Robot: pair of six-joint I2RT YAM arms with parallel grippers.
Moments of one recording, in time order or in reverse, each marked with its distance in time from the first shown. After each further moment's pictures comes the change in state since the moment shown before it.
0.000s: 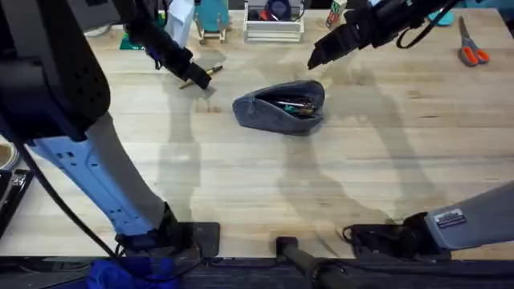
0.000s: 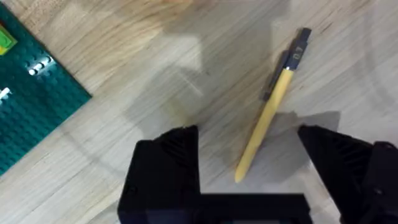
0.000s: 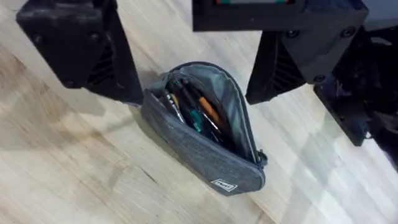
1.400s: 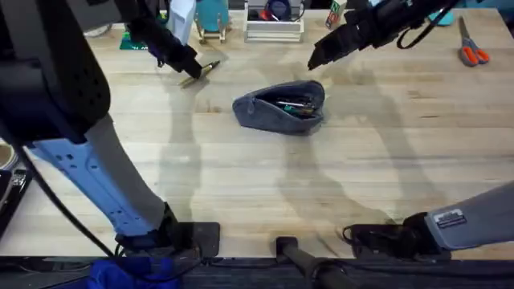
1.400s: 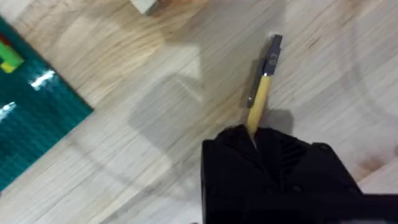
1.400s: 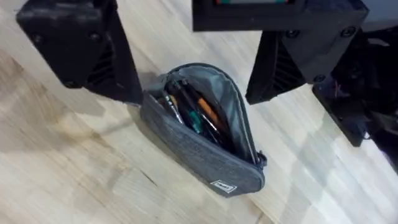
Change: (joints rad) left arm -0.010 -0.018 -0.001 0.025 0.027 -0.004; right arm 0.000 0.000 0.000 -0.009 0.000 0.000
